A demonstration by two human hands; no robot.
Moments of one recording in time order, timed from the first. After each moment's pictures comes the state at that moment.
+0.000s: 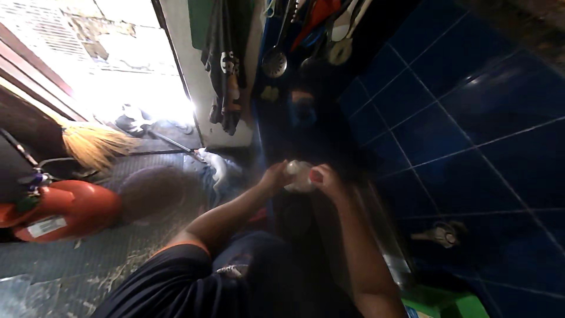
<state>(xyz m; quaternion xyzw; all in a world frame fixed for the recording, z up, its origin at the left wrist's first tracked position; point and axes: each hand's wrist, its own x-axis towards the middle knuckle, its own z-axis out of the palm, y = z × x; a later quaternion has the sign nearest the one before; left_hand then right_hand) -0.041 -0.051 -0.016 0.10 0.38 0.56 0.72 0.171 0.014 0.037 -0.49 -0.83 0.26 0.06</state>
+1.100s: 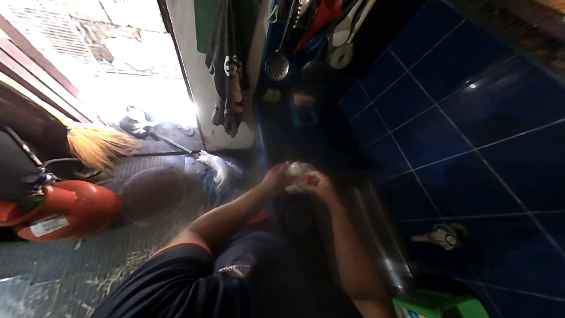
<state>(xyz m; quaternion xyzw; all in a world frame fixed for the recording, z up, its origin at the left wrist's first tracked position) -0.041 -0.052 -0.013 0.11 0.39 0.56 0.73 0.157 -0.006 0.018 -0.52 -0.73 0.41 0.16</state>
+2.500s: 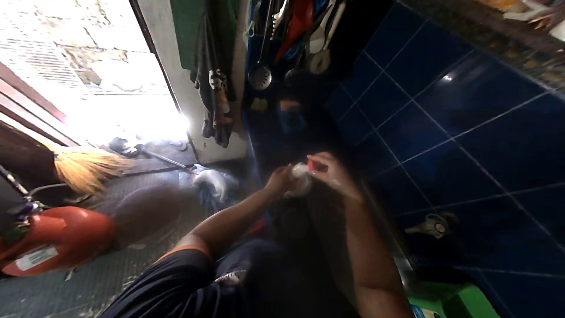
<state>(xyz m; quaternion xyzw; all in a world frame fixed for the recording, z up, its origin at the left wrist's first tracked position) -0.007 -0.035 0.012 0.14 0.42 0.53 0.72 0.170 0.014 0.114 -0.47 -0.81 0.32 0.15</state>
